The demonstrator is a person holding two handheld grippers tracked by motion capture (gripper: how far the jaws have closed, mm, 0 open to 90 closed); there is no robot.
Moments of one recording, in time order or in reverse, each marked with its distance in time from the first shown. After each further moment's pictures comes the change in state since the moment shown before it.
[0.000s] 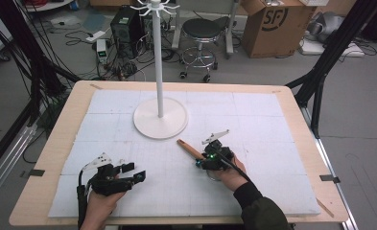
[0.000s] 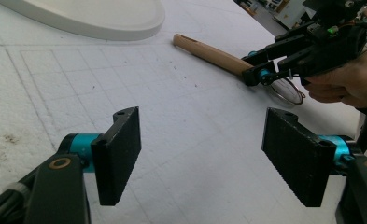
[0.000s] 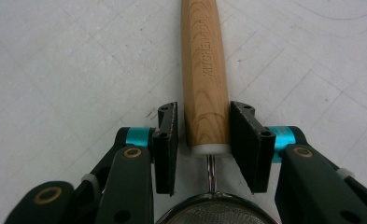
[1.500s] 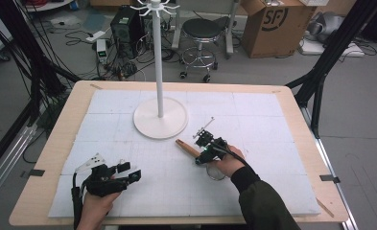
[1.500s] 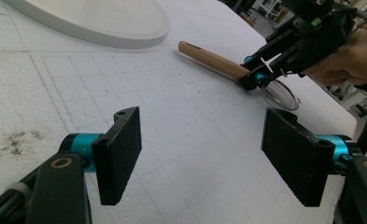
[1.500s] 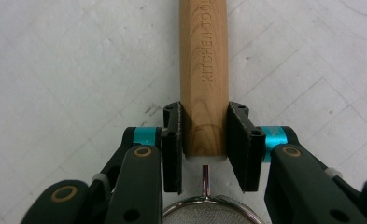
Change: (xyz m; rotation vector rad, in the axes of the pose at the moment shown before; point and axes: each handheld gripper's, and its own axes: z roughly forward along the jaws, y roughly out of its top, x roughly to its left) left arm 0.004 0.000 -0.012 -0.035 0.003 -0.013; right arm -0.004 0.039 0.005 0.274 0.033 -0.057
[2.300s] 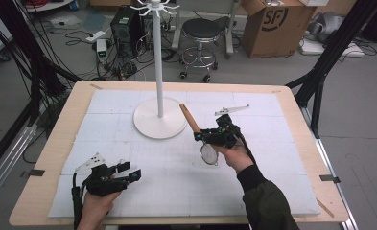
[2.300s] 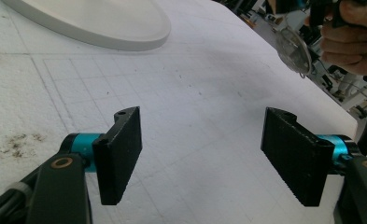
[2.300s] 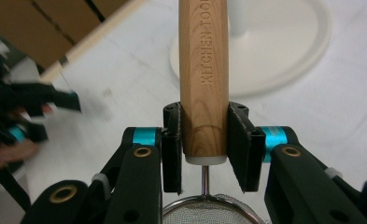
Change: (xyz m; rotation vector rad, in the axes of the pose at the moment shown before) left arm 0.000 0.000 0.001 -0.011 -0.001 -0.003; right arm -0.025 -0.007 -0.058 -0.555 0.235 0.165
